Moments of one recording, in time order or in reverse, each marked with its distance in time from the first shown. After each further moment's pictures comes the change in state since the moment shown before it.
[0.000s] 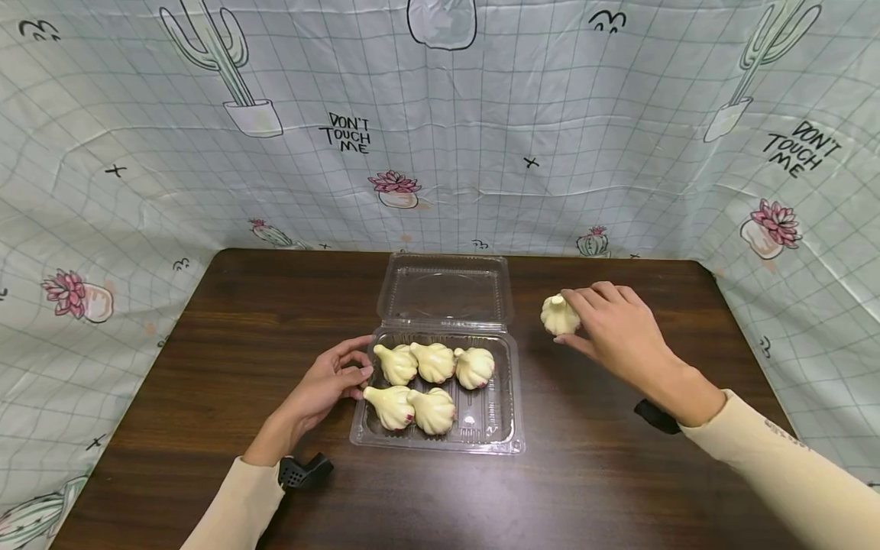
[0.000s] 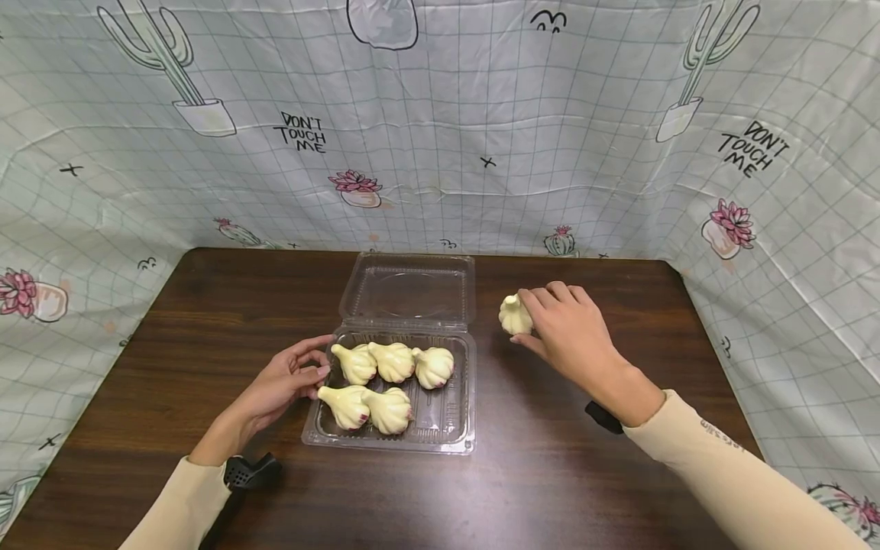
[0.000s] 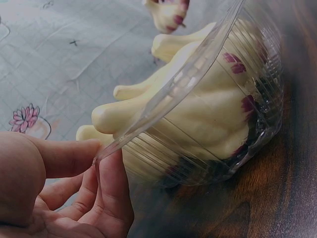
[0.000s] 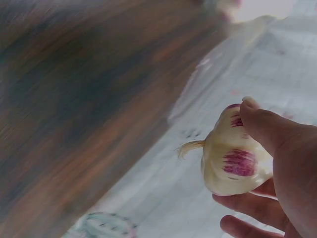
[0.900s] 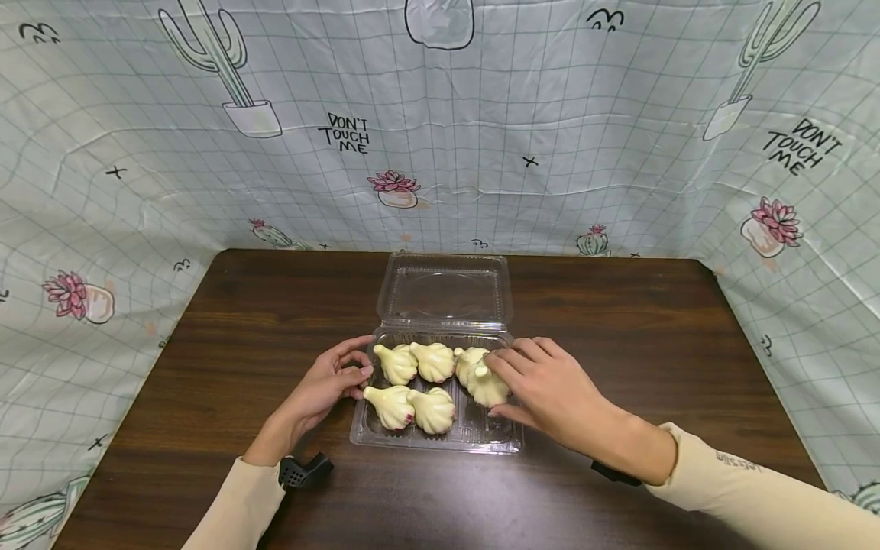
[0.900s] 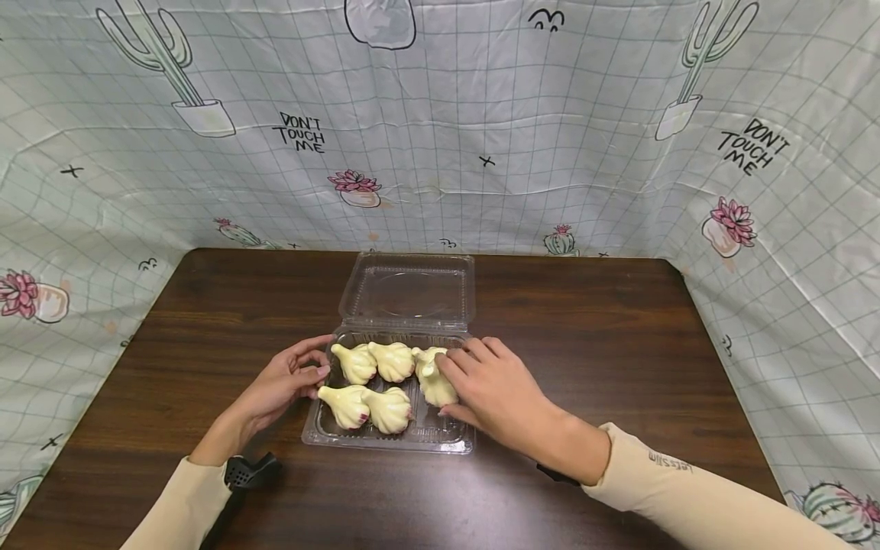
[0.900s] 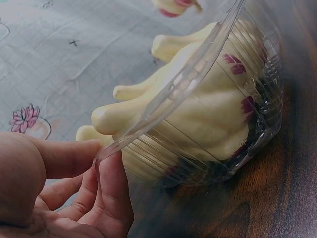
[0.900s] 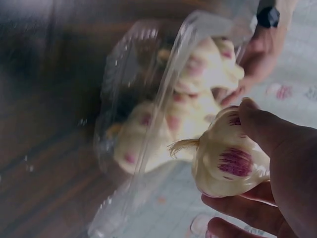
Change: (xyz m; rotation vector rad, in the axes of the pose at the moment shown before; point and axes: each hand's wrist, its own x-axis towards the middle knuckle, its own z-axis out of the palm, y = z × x) left_hand 0.000 0.001 0.002 -0.003 0.010 -0.011; right_hand 0.002 -0.099 -0.006 0.056 -0.029 -0.269
